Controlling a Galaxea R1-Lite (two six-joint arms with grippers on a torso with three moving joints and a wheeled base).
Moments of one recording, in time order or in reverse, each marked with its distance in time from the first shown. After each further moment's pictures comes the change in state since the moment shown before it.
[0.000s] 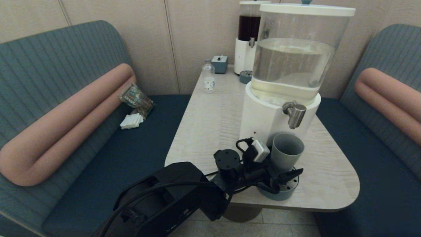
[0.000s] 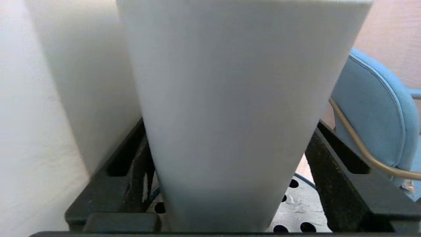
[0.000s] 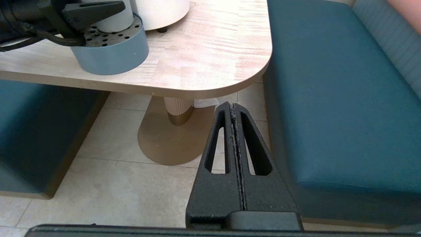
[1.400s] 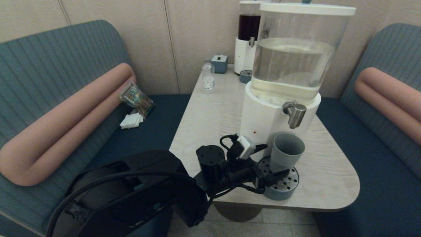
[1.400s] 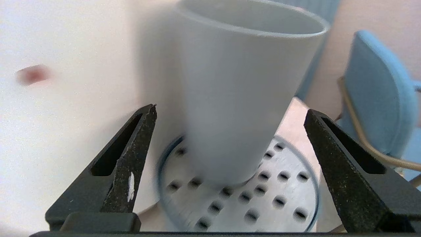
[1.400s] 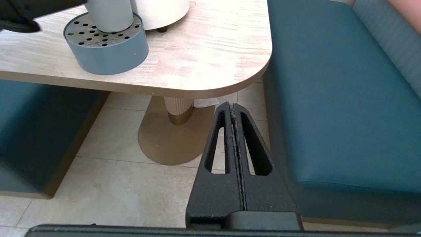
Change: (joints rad) left arm 0.026 -0.232 0.380 -0.011 0.056 0.007; right arm 0.000 0.000 0.000 0.000 0.001 0.000
